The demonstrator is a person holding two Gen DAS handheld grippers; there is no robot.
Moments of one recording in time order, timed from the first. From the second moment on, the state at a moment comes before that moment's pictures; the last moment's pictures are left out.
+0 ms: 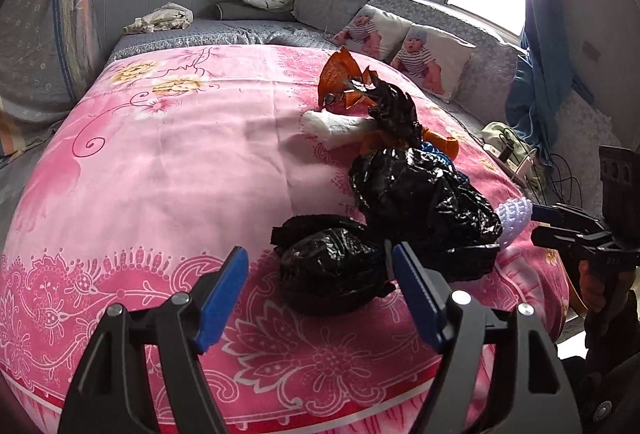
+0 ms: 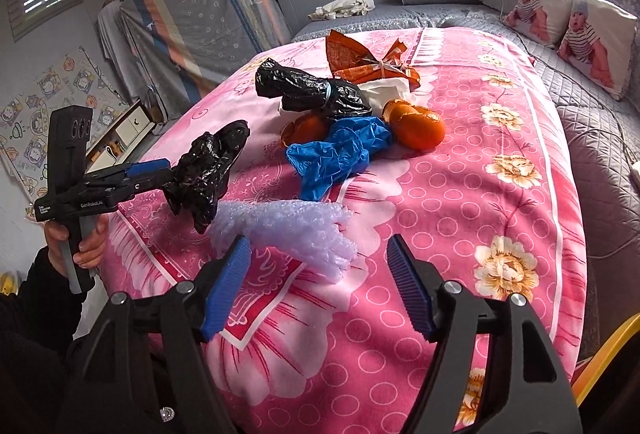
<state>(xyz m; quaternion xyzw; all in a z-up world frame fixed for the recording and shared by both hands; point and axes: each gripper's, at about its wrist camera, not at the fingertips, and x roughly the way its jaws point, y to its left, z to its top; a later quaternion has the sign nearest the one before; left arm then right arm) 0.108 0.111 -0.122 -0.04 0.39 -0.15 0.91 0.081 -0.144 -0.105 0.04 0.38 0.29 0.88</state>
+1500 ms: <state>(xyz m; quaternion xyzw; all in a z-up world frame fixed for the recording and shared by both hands) 0.164 0.068 -0.131 0.00 0.41 -0.16 0.90 0.110 -0.121 -0.110 0.05 0.39 0.31 0.87</state>
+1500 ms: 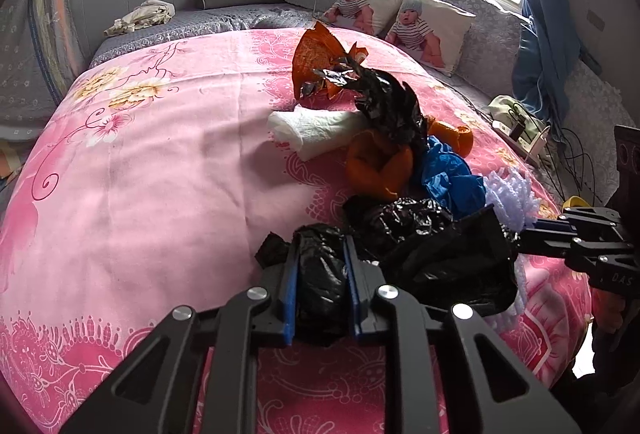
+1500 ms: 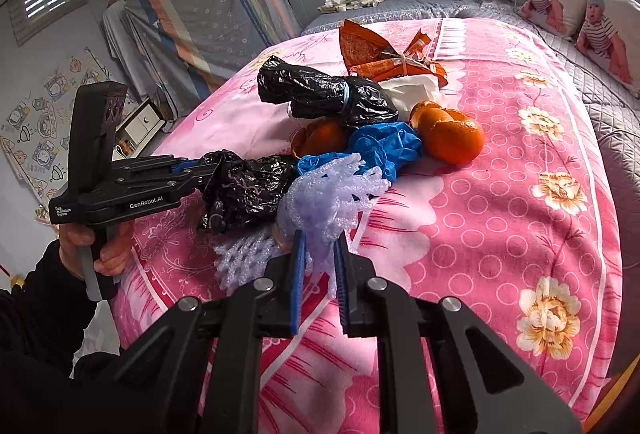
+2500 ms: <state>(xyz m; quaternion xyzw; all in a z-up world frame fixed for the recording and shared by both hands) 0.097 0.078 -0.055 -0.06 0.32 -0.15 0.93 0.060 -0.201 -0.049 0.09 0.30 0.24 0.92</state>
